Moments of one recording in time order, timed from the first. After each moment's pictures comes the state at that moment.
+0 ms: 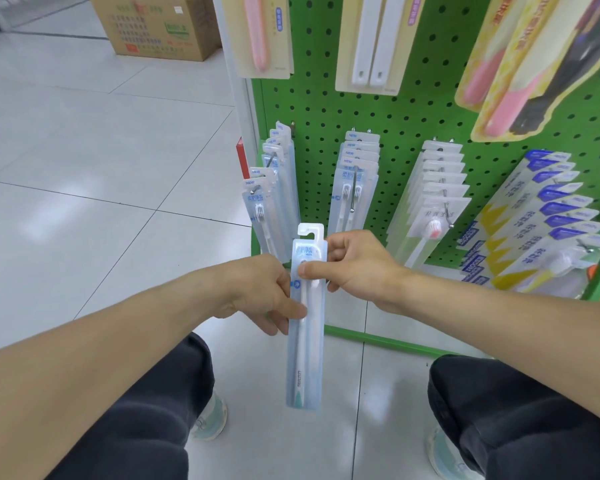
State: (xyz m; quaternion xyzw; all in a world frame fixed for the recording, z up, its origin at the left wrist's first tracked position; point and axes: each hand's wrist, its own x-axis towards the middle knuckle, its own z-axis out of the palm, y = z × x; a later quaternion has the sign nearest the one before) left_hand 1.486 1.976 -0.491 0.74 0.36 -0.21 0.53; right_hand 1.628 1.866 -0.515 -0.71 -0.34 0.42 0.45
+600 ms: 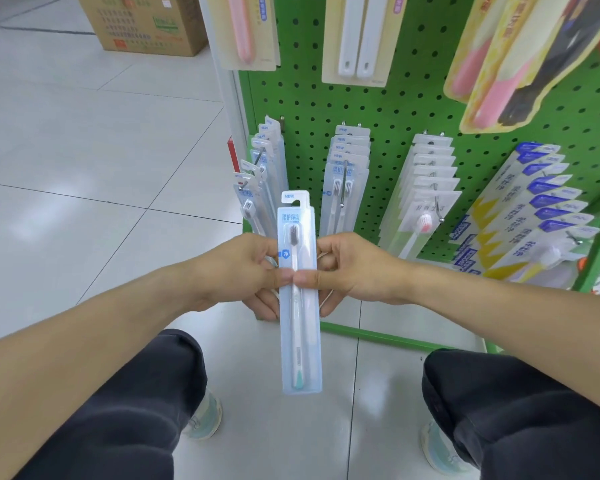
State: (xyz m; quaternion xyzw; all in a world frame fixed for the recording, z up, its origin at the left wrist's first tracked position) left_hand 1.481 1.976 -0.476 0.76 0.29 -0.10 0.57; right_hand 1.641 1.854 -0.516 -0.62 -0.42 0.53 0.39
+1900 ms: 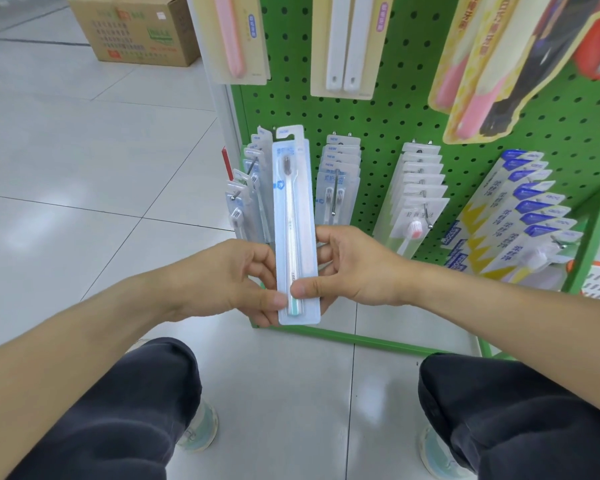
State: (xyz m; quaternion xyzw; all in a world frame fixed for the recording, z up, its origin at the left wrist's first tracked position) left_hand 1.471 1.977 -0.463 0.75 0.27 -0.08 0.59; right_hand 1.641 1.848 -0.487 -0.61 -0.44 0.50 0.42
